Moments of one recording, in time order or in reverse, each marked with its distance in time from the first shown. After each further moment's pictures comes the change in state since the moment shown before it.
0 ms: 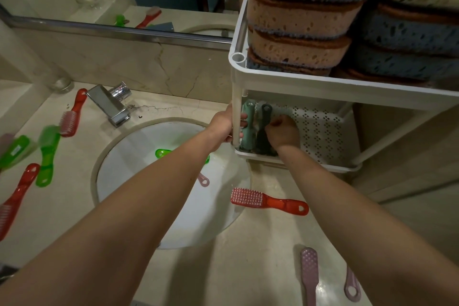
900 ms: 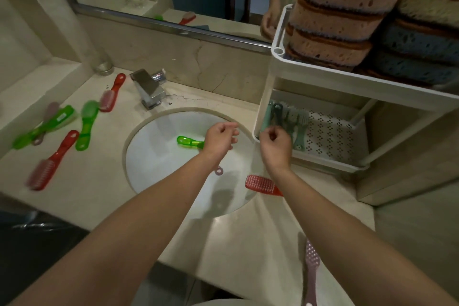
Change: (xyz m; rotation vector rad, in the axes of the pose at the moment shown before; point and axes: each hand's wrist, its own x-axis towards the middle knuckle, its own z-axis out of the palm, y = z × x) left_hand -0.063 -0.073 -0.041 -0.173 0.234 0.242; right_hand -0.104 -0.005 0.039 0.277 0.068 -0.199
